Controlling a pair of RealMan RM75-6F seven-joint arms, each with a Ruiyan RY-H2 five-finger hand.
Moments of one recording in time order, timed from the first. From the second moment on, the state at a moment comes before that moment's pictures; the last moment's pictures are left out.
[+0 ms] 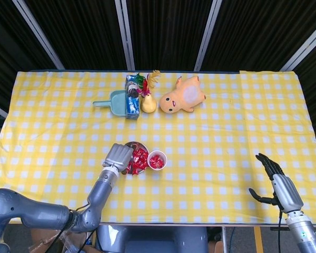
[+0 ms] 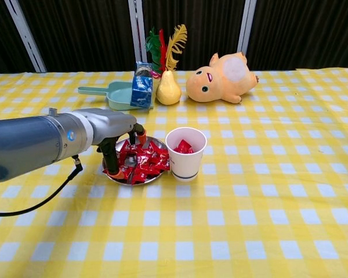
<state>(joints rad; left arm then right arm) -1.06 -1.70 -0.16 -1.65 0.36 1.15 0.96 0.16 -1.05 0.00 -1.75 -1.50 1.28 0.41</state>
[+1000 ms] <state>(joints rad) -1.07 -1.79 -0.12 -1.53 0.40 1.16 0.99 0.16 -1.05 0.00 -1.75 -1.51 1.28 0.44</state>
